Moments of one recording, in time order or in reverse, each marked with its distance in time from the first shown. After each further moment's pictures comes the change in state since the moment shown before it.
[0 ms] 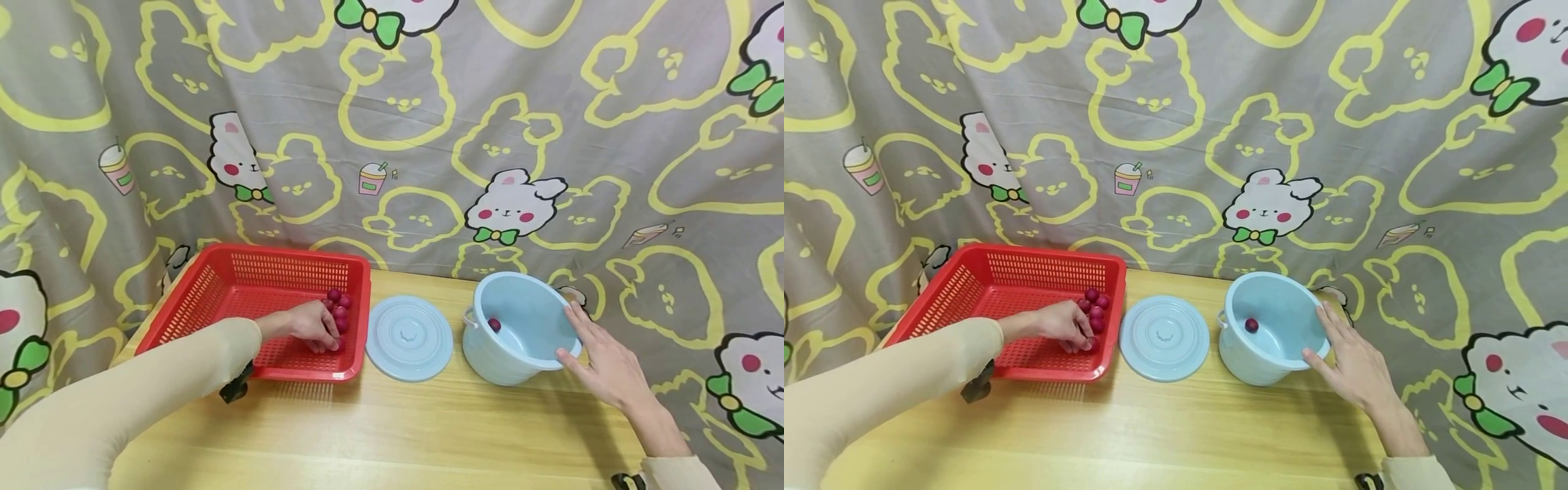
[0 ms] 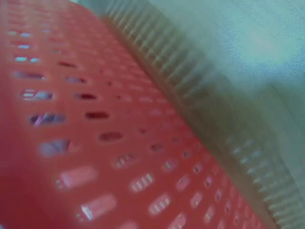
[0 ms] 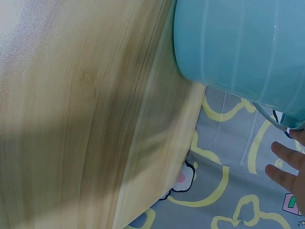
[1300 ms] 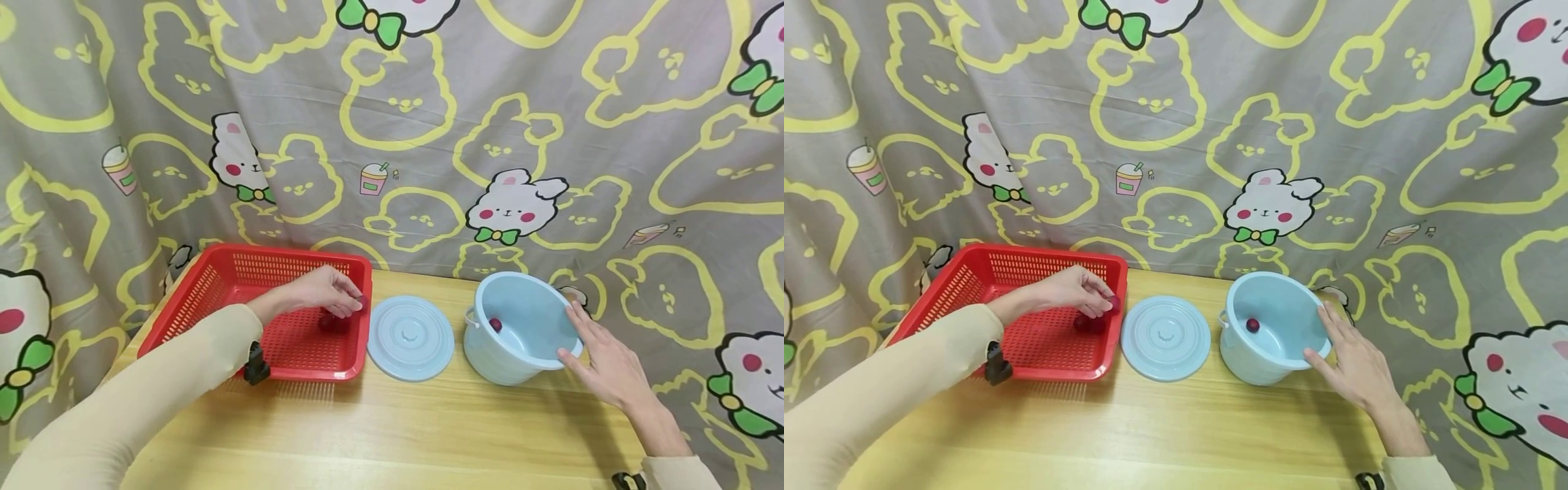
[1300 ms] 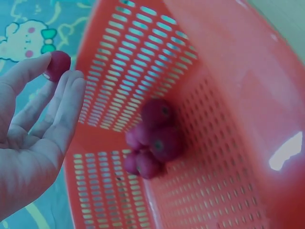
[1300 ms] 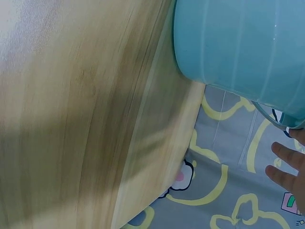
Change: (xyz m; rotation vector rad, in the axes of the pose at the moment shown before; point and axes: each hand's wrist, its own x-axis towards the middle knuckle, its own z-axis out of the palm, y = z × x) left_hand -0.005 0.056 -0.033 -0.190 0.032 0.086; right_hand 0.000 0.000 0.000 -0.012 0.010 -0.014
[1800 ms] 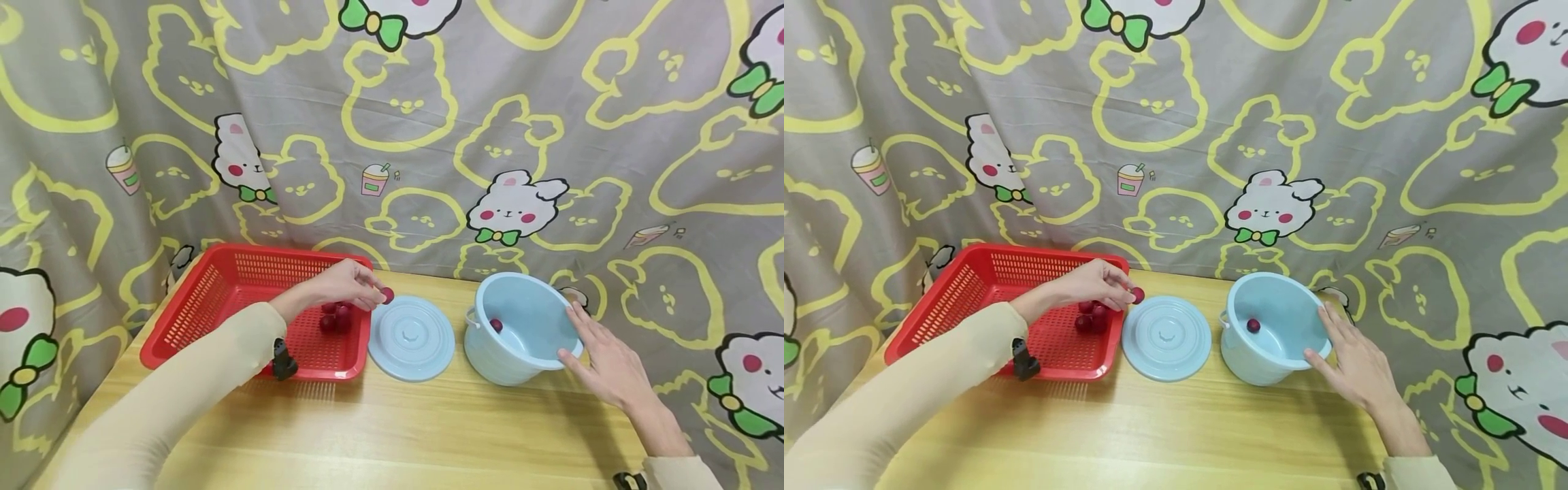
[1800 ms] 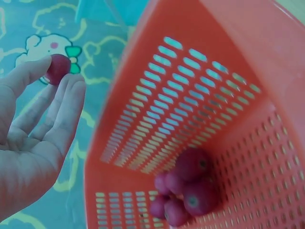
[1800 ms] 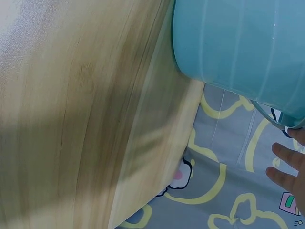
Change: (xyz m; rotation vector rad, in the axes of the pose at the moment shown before) left_hand 0.015 0.027 0.019 -0.061 0.005 0.102; right_hand 0.000 -0.001 -0.002 -0.015 -0.003 -0.010
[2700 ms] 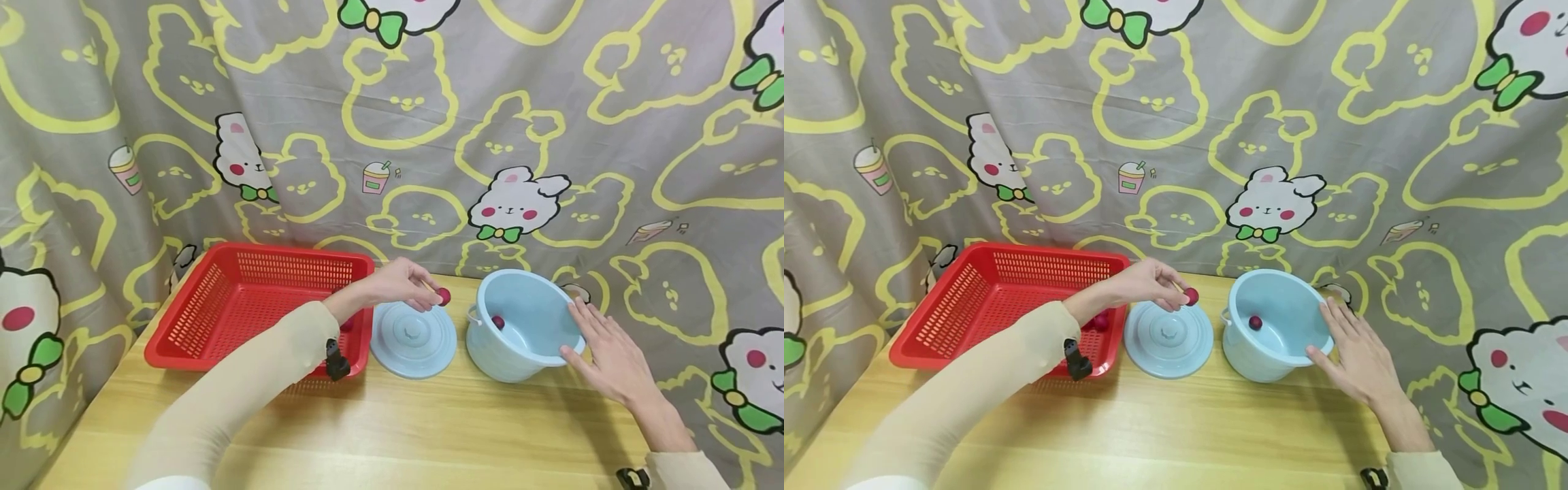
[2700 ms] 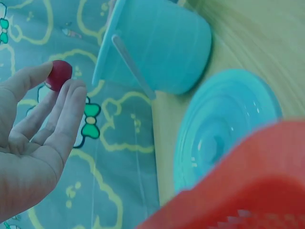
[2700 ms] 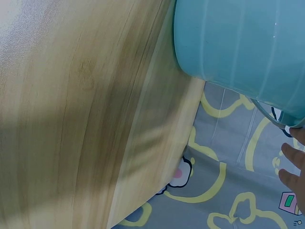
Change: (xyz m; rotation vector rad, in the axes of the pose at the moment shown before) left_hand 0.031 0.049 0.062 -0.026 -0.101 0.124; right_hand -0.002 0.005 0.006 -0.027 0.055 -0.074
